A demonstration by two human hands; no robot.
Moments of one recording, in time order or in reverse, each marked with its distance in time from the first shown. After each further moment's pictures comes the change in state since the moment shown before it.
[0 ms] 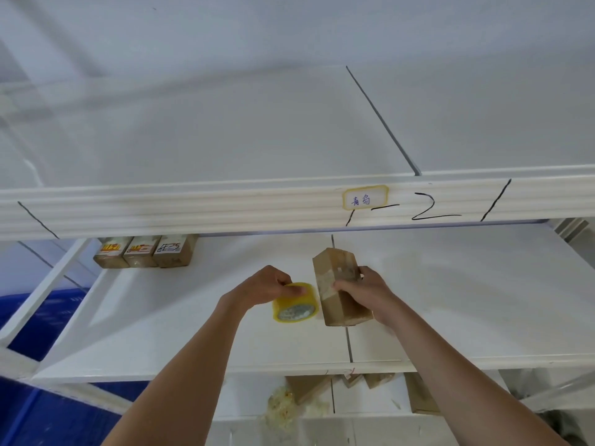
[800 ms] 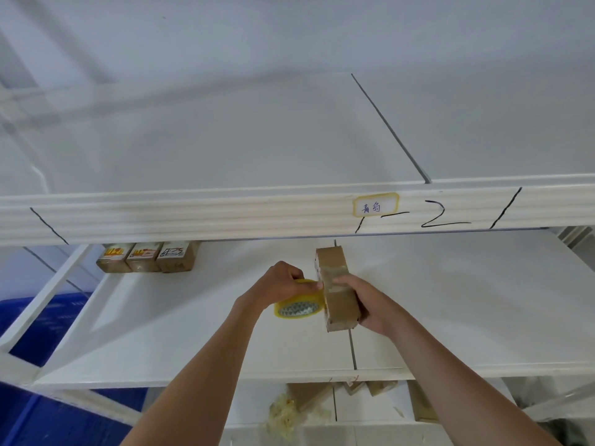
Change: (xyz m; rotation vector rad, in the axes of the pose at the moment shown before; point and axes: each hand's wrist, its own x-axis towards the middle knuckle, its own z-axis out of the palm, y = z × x) left_hand 0.002 0.024 0.002 -0.059 0.098 0.032; right_hand -0.012 -0.006 0.011 0.458 -0.375 0.045
